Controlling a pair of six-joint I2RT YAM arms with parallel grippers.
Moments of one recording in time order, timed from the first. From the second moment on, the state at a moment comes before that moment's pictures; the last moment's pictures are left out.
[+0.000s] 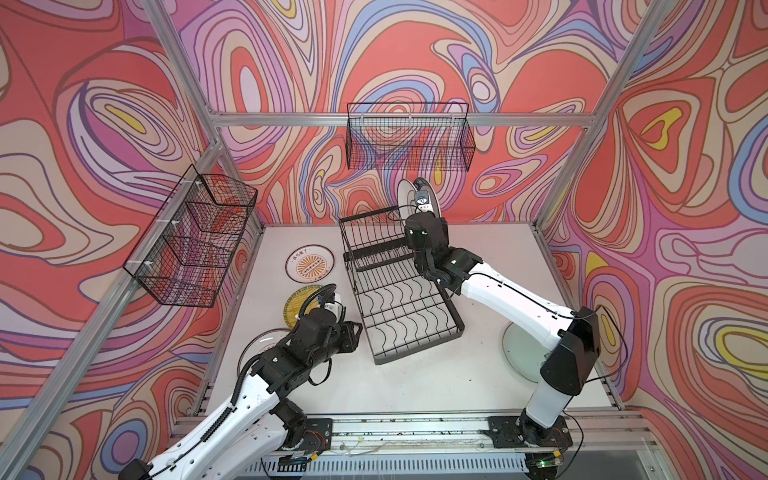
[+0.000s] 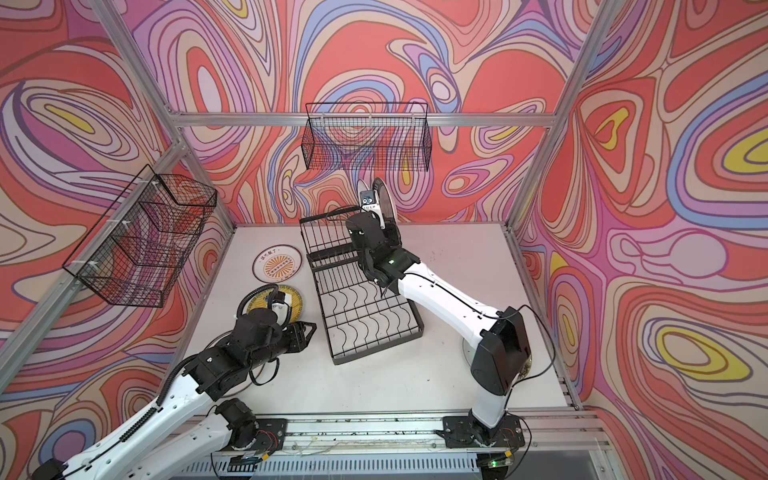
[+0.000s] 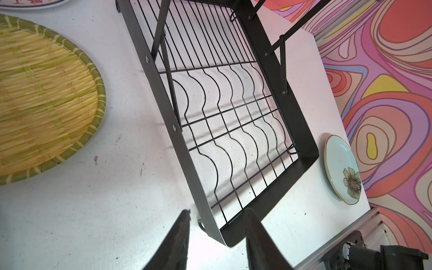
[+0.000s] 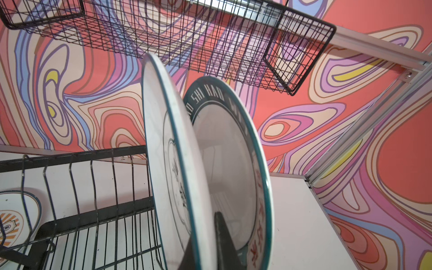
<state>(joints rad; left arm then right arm) -0.63 0.74 0.61 -0.51 -0.02 -0.71 0.78 1.76 1.67 -0.24 0.87 0.06</state>
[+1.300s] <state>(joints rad) -0.63 0.71 0.61 -0.52 -0.03 -0.71 0.79 1.76 1.66 -0.29 0.90 0.15</state>
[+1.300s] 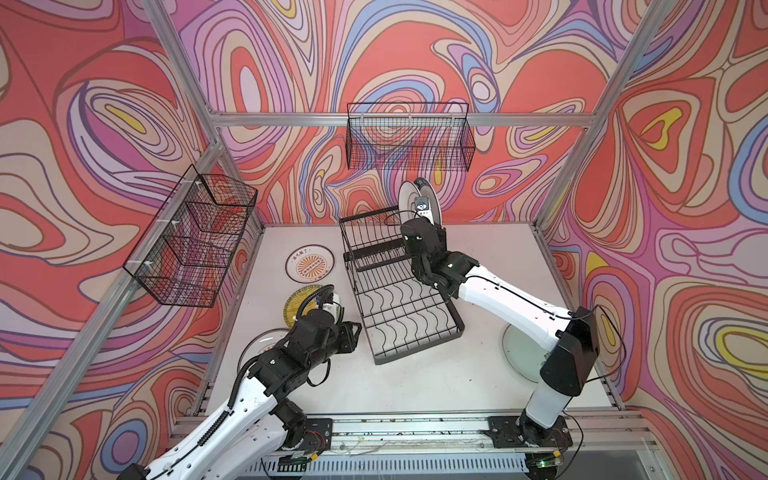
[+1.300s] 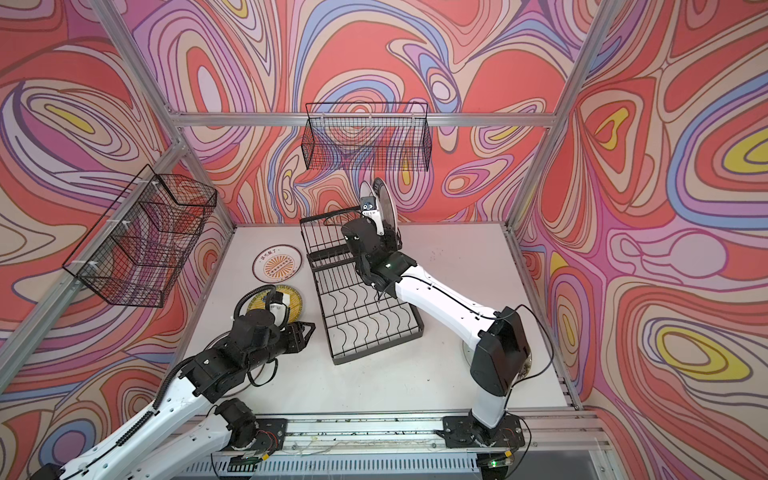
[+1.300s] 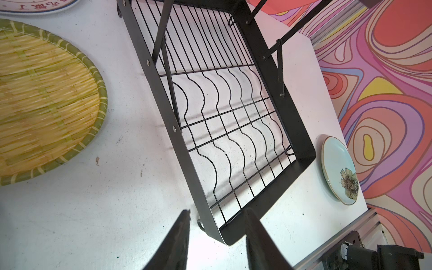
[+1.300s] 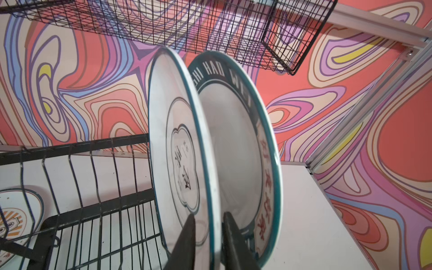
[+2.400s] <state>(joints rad) -0.63 0.72 0.61 -0.52 -0.03 -0.71 0.79 1.58 1.53 -0.16 0.77 0.08</state>
